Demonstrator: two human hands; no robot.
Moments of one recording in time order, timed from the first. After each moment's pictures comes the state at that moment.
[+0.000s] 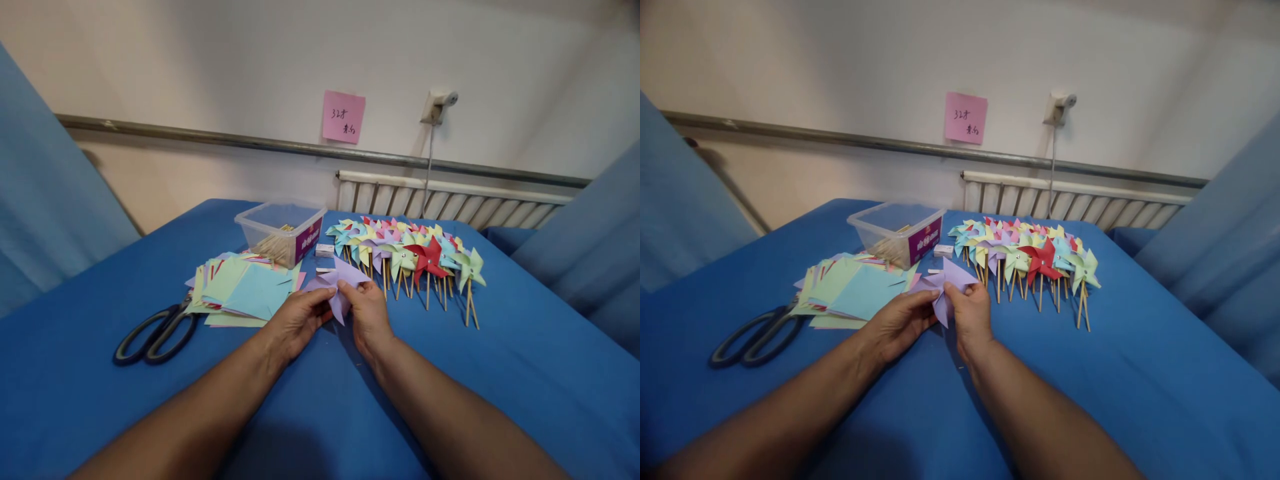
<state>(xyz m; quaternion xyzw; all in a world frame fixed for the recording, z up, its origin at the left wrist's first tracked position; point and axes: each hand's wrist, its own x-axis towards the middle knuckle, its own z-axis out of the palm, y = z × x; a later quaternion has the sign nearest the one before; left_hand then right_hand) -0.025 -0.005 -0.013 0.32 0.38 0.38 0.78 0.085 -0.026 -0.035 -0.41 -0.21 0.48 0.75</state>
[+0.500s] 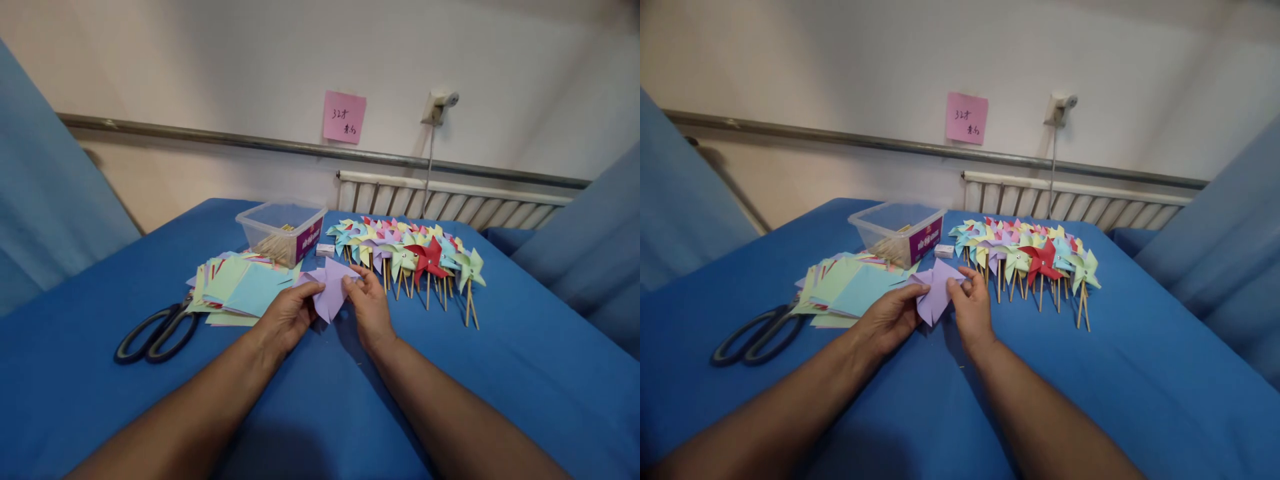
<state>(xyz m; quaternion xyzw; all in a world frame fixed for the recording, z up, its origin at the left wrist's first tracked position) -0.030 0.005 -0.009 0.28 0.39 0.42 0.77 0.092 -0.029 -0.038 -0.43 -0.33 0.43 0.72</state>
